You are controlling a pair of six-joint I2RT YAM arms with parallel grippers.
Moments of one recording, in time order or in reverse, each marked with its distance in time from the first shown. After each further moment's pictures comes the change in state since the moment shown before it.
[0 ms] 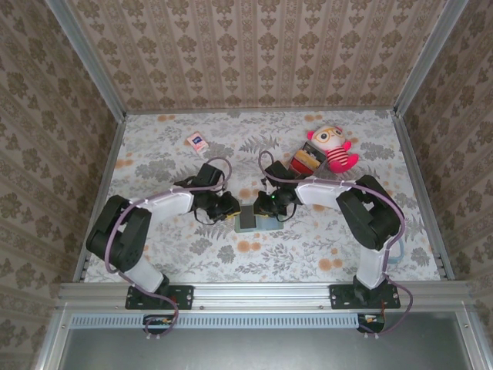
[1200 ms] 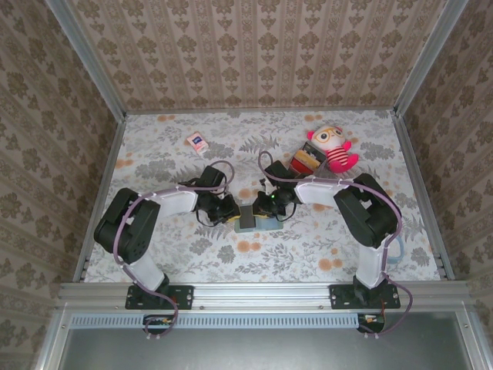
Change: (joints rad) left arm 0.000 0.076 0.000 0.010 0.001 0.012; right arm -0.010 0.029 0.011 0.014 -0.060 -0.008
